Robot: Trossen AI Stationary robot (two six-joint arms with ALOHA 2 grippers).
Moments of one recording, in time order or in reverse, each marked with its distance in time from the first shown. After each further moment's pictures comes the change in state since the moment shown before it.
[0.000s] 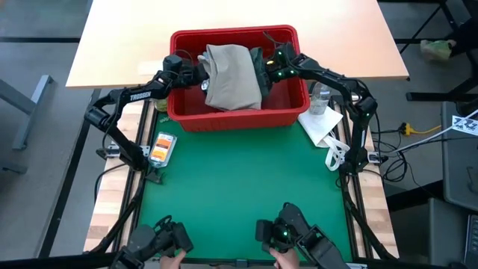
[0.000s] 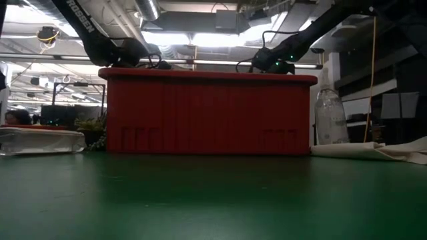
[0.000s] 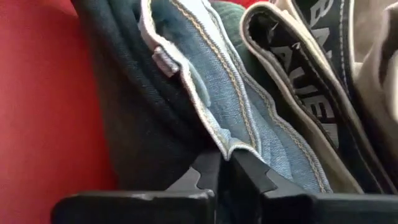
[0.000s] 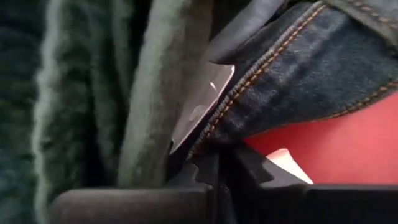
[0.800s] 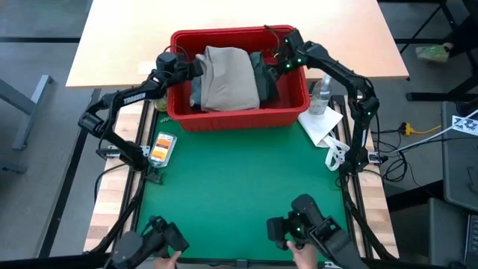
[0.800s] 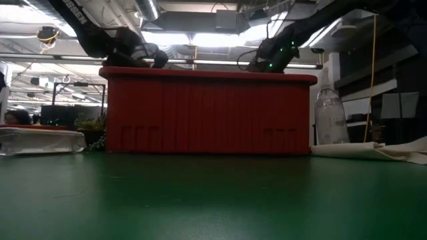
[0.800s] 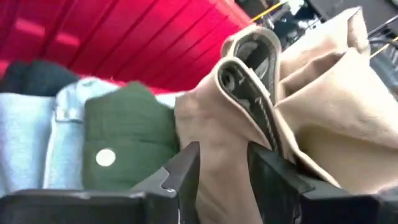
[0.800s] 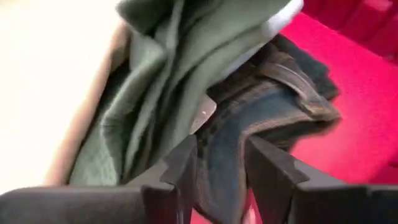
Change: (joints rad) left arm 0.011 -0.093 -0.006 0.015 -0.093 0.132; right arm -0.068 0.000 0.204 -0.318 0.044 -0.306
